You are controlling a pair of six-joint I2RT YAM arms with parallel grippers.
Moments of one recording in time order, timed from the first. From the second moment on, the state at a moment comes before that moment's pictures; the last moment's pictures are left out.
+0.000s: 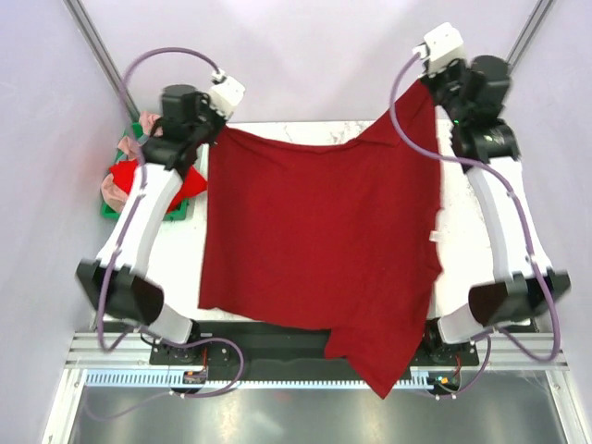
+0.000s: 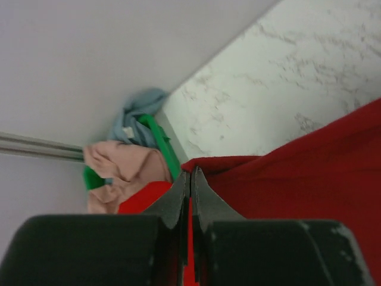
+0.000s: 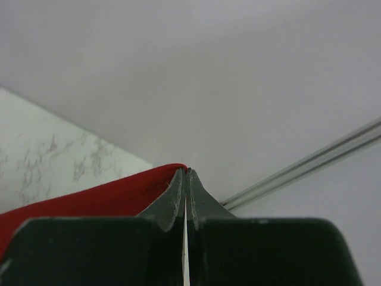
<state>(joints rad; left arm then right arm) -0.21 1.48 1.68 -0.49 0.01 0.59 0.11 1.48 1.82 -0.28 -0.04 -0.55</state>
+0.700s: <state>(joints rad) -0.18 2.30 2.08 -0.44 0.00 0.56 0.11 2.45 2.24 -0.28 0.07 -0.55</state>
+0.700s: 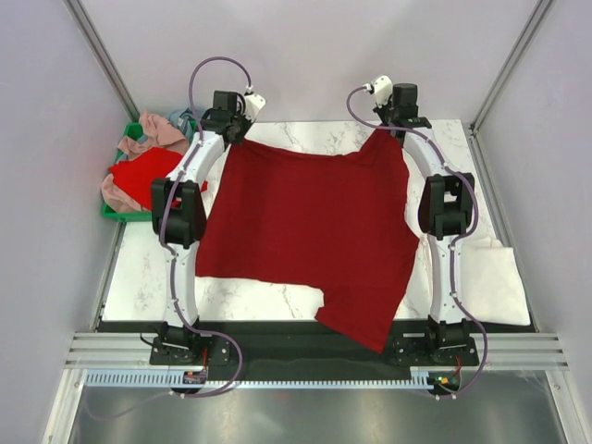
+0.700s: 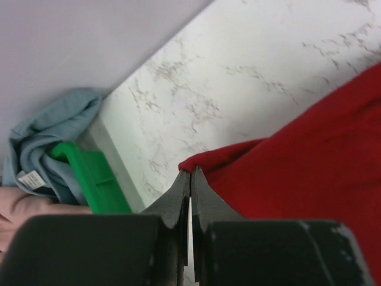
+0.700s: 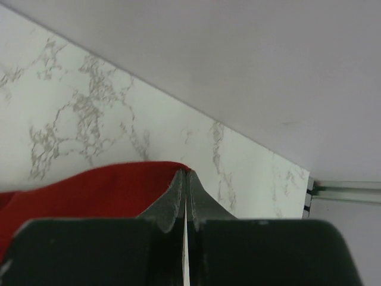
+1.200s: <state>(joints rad) -0.16 2.38 2.22 -0.38 -0.08 0.49 0.13 2.52 2.35 -0.09 0.13 -0.51</state>
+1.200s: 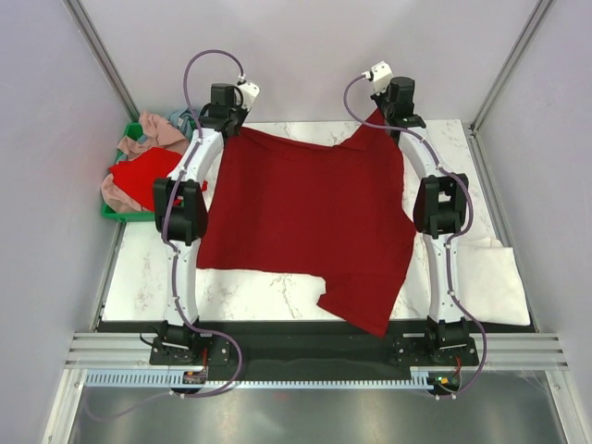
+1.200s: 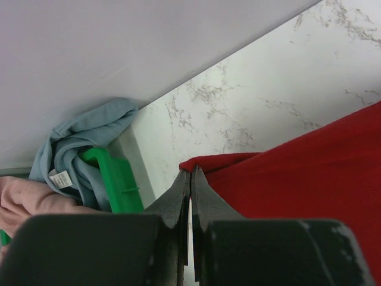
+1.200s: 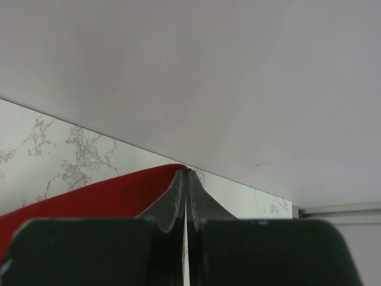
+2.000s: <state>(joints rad) -0.12 2.37 2.18 -0.36 -0.07 0.47 0.19 2.65 2.35 0.04 0.17 -0.54</state>
